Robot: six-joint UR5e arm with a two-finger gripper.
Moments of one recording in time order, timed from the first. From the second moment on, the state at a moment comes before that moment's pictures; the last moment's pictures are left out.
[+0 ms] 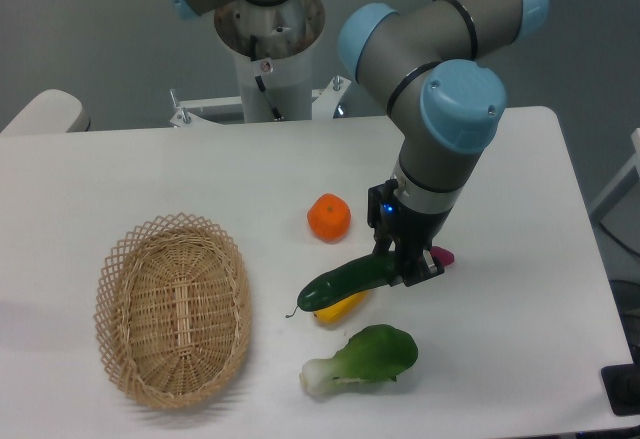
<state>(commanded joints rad) 2.53 -1.98 -1.33 -1.34 1.39 1.66</state>
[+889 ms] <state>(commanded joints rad) 2.37 -1.92 -1.46 -1.32 1.46 1.32</state>
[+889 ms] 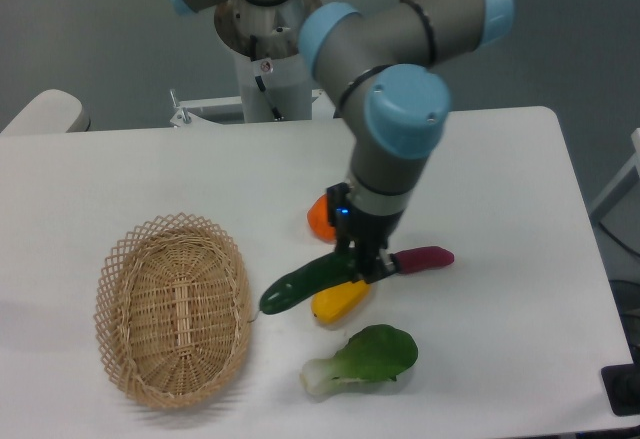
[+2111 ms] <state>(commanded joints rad) 2.01 -2.02 -1.62 -1.16 1.58 0.67</state>
